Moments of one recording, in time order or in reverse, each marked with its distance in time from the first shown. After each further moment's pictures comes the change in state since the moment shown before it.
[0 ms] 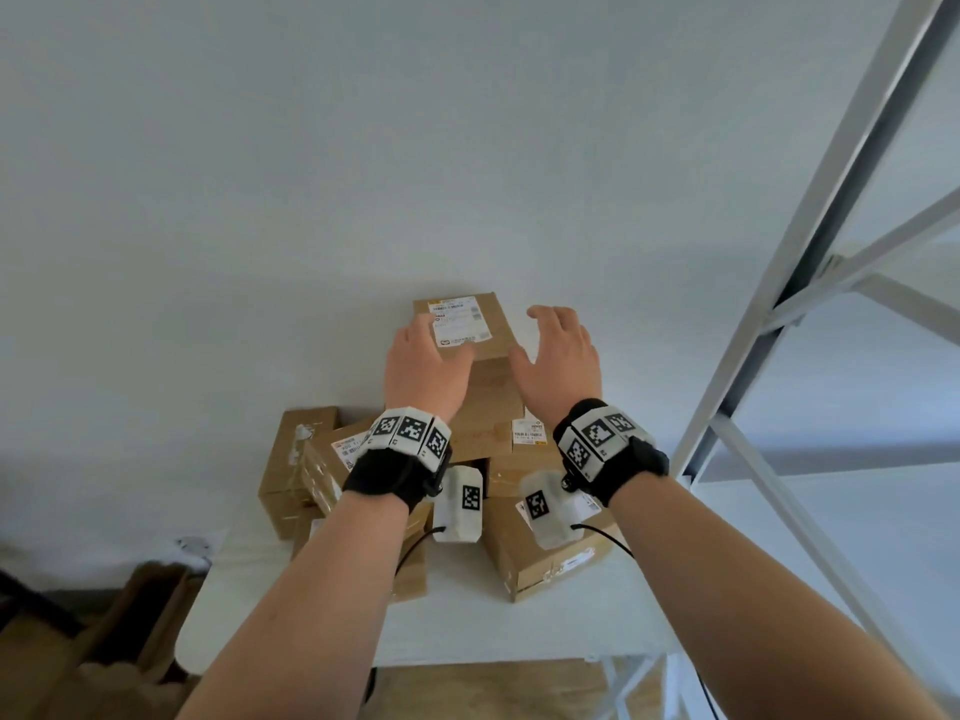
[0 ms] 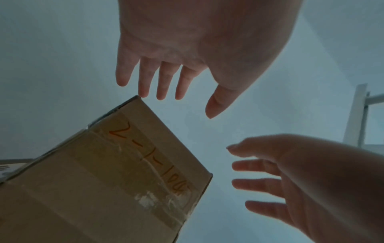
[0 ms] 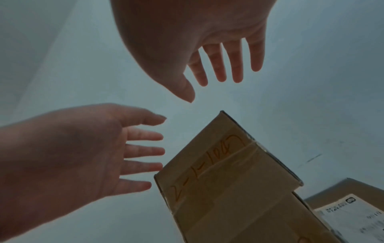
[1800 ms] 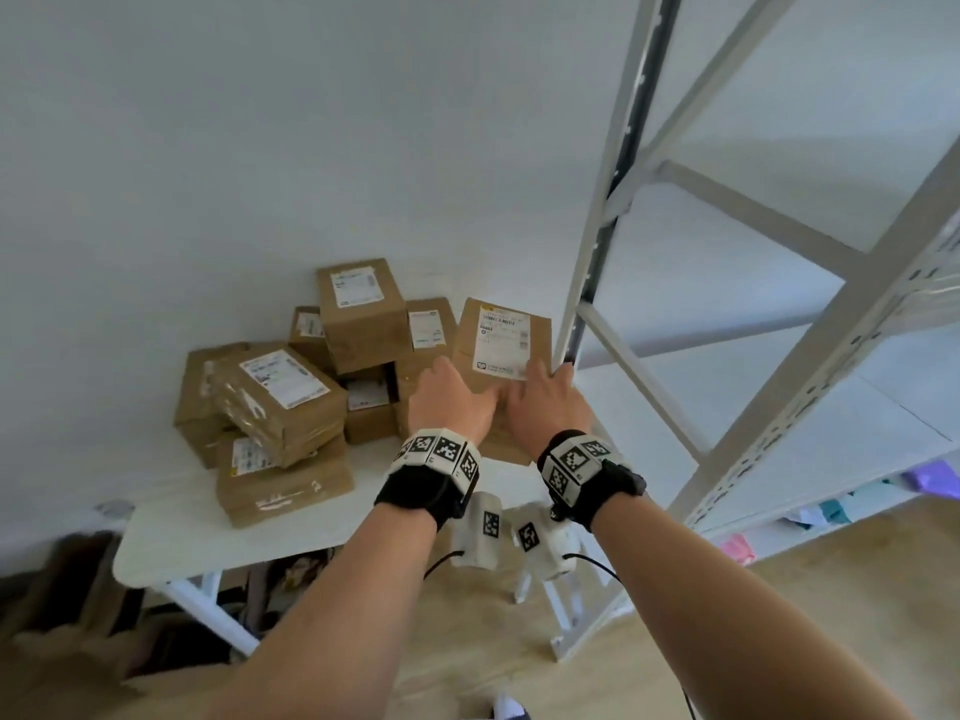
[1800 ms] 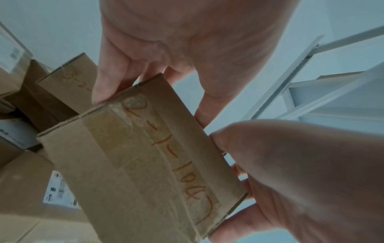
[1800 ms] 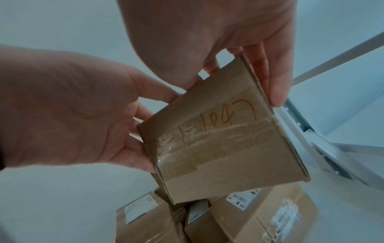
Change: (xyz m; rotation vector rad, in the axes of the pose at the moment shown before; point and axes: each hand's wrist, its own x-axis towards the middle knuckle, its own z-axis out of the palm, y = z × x) left_hand -0.201 0.037 0.074 0.171 -0.344 -0.084; right_hand -0.198 0.063 -0.083 -0.278 -0.282 0.434
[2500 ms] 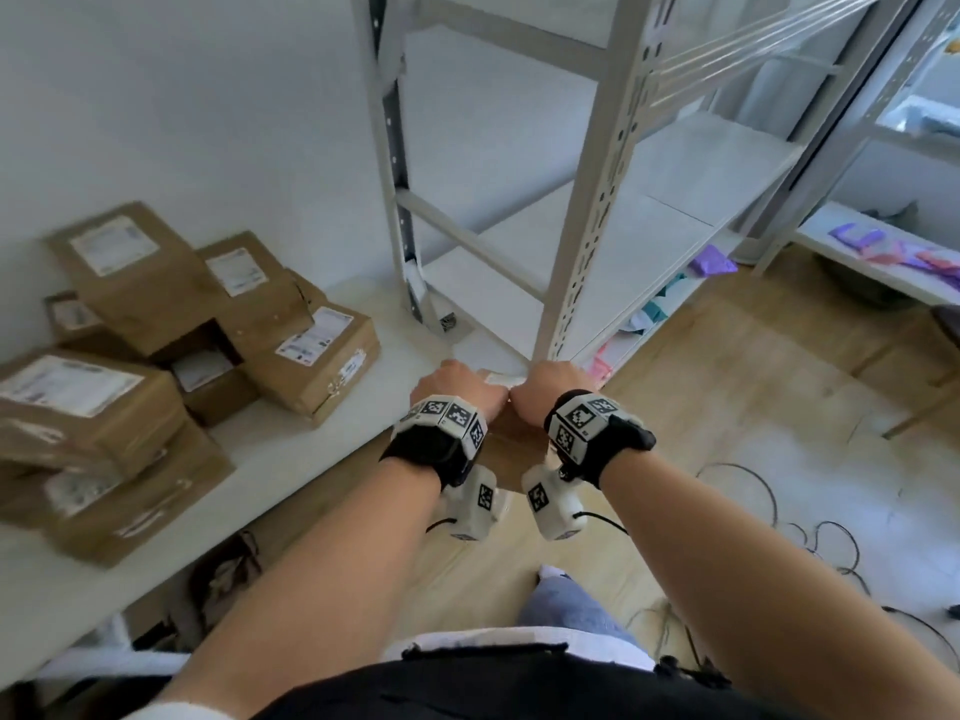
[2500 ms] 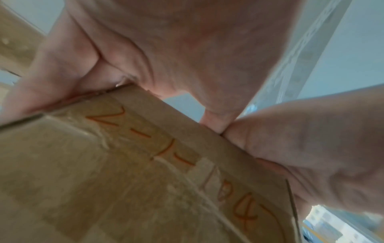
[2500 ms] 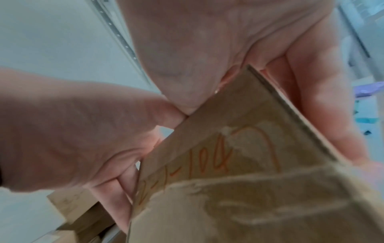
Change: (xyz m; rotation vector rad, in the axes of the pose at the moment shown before) left_hand -0.106 0.027 0.108 0.356 -0.573 0.189; right_hand -0.105 0.133 0.009 -0.129 -0.240 0.503
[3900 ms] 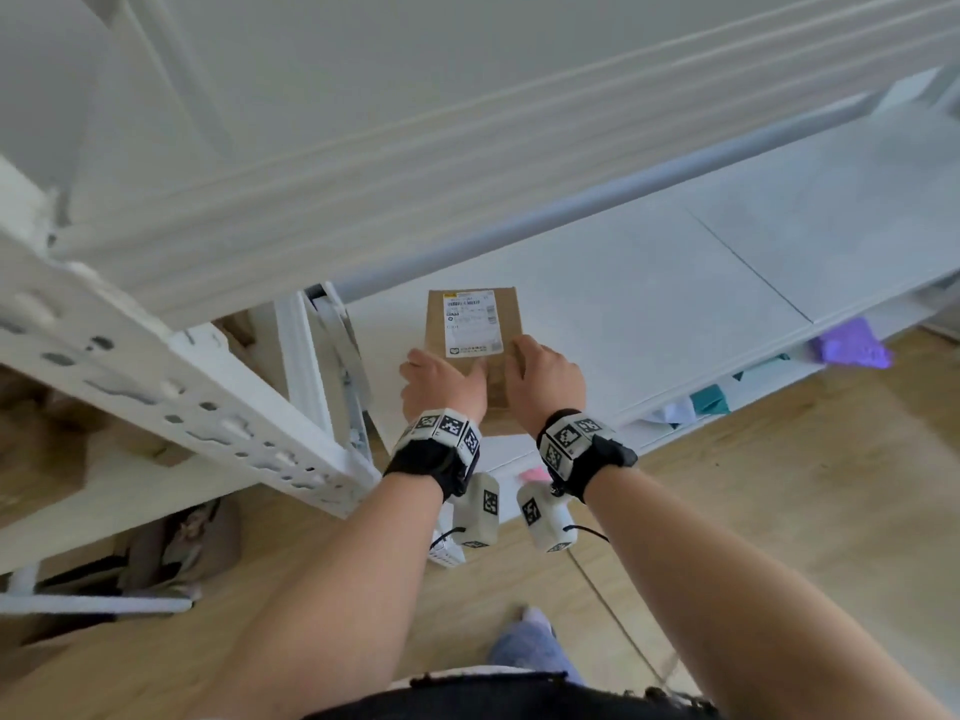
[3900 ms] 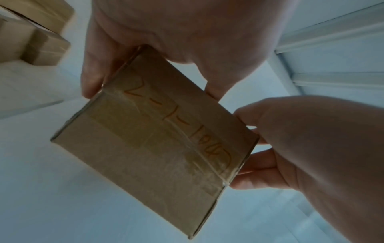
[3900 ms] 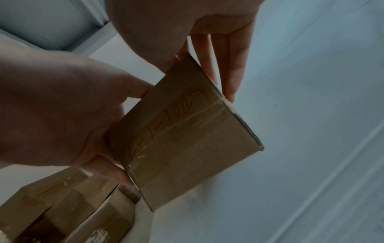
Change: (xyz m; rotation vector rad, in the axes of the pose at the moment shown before) left_hand 0.224 0.280 0.119 -0.216 0.416 -0.496; right_hand 0.365 0.188 -0.061 0.351 0.250 -0.524
